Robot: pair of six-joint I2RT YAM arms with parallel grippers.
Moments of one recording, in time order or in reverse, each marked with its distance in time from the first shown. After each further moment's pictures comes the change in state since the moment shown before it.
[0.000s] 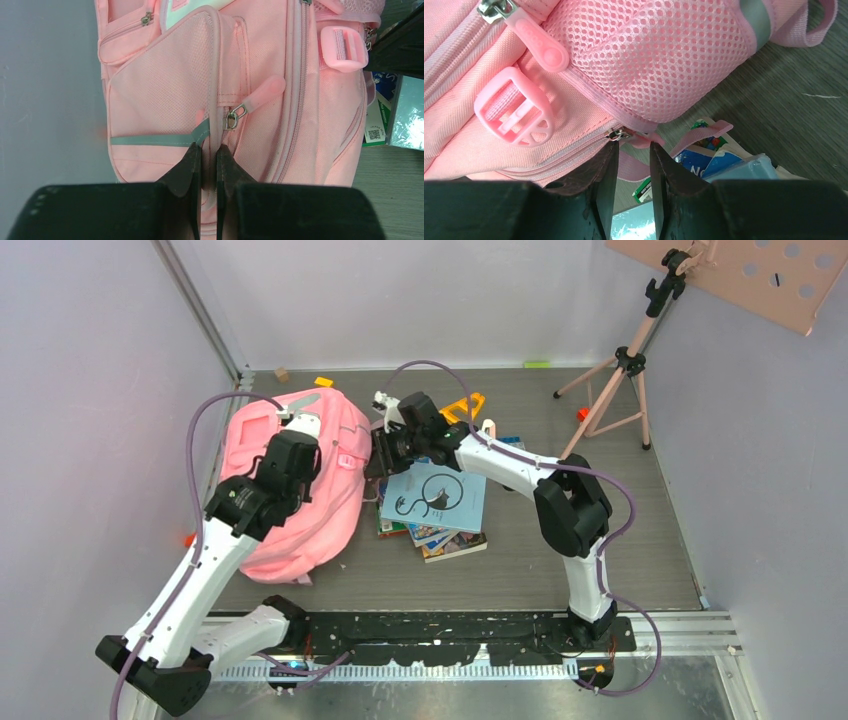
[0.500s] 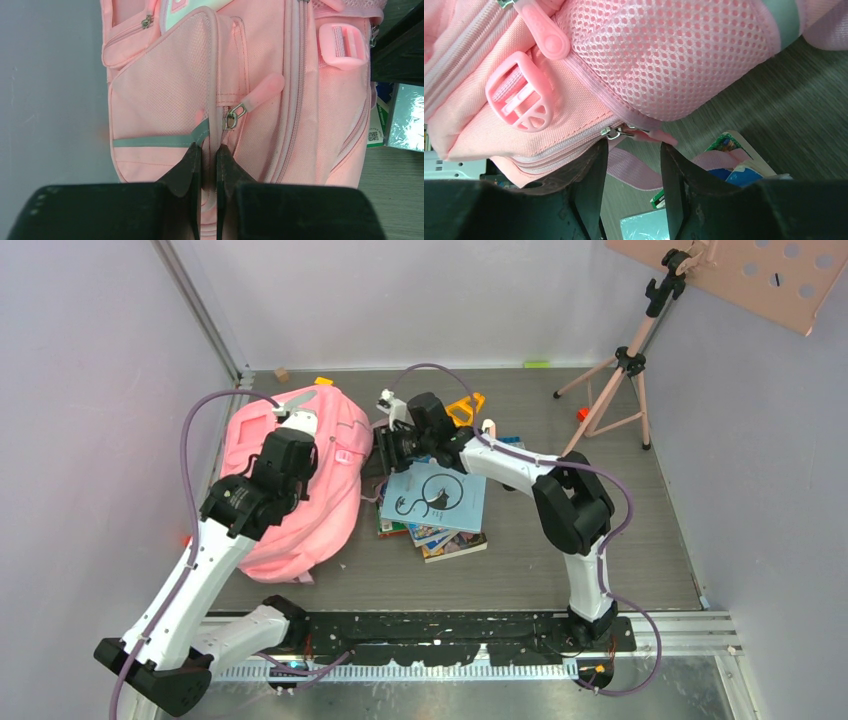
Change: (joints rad) left arm 0.005 0.000 0.033 -0.018 0.000 0.008; right arm -0.035 0.000 -0.085 0.191 -0.174 0.081
